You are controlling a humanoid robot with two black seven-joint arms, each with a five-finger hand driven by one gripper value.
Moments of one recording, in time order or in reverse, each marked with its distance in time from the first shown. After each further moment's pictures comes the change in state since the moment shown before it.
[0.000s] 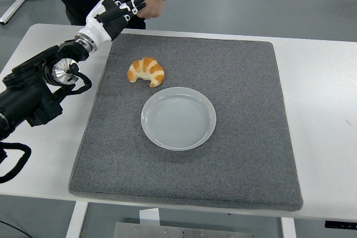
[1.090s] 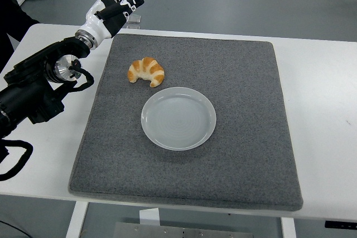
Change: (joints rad) left arm -0.017 -0.007 -0.001 0.003 0.002 0.056 0.000; right arm 0.000 0.000 0.000 0.000 0.000 0.000 0.000
